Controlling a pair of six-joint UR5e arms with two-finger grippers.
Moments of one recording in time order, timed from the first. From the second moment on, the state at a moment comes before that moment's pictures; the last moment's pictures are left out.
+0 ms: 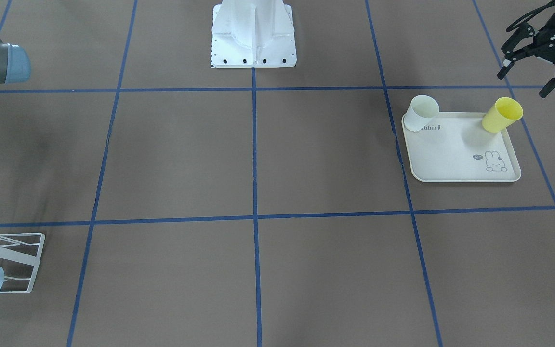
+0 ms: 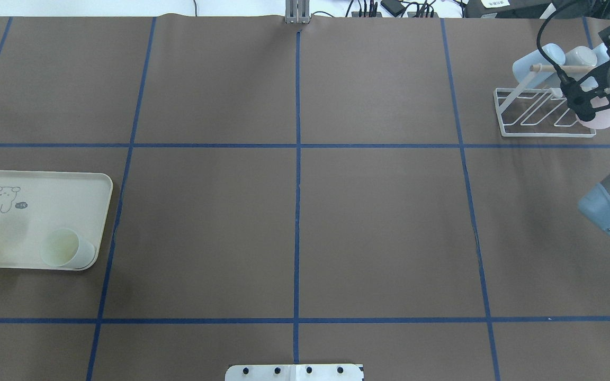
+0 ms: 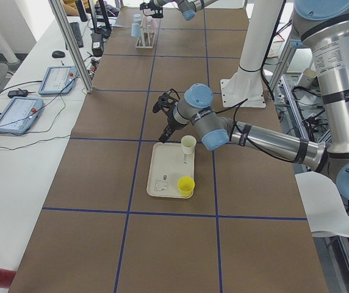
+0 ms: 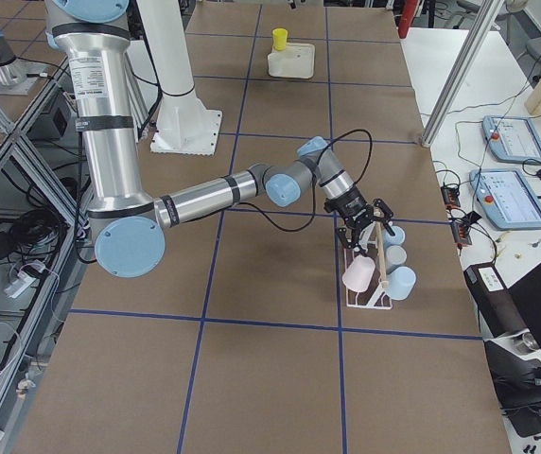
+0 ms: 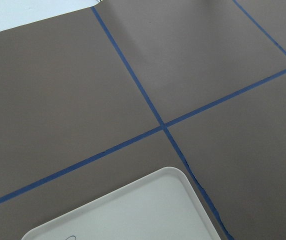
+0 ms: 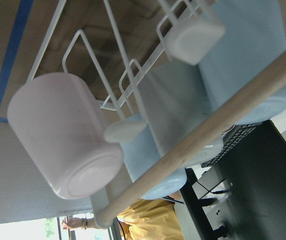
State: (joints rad) left arm -1.19 -1.27 -2.10 -2.33 -2.23 -0.48; right arm 1.00 -1.44 1.76 -1.29 1.28 -1.24
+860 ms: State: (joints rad) left arm -1.08 -1.23 -2.08 -2.43 -2.07 -0.67; right arm 0.93 -1.41 2.06 -1.28 1.89 -0.26
